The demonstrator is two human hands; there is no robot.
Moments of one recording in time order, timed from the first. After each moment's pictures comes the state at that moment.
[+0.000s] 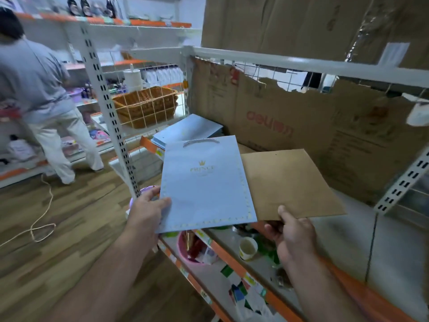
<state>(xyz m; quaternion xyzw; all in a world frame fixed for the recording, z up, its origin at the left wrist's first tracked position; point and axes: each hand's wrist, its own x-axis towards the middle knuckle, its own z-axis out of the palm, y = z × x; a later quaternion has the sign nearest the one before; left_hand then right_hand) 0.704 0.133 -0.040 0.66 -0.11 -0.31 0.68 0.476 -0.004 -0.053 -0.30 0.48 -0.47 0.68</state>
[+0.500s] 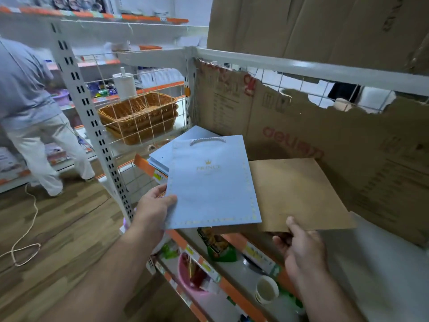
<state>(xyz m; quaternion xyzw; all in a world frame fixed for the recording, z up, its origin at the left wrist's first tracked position) 0.831 0.022 -0.041 0.64 -0.10 -0.36 0.68 0.581 -0.093 -0.064 -0.28 0.51 -0.48 0.66</state>
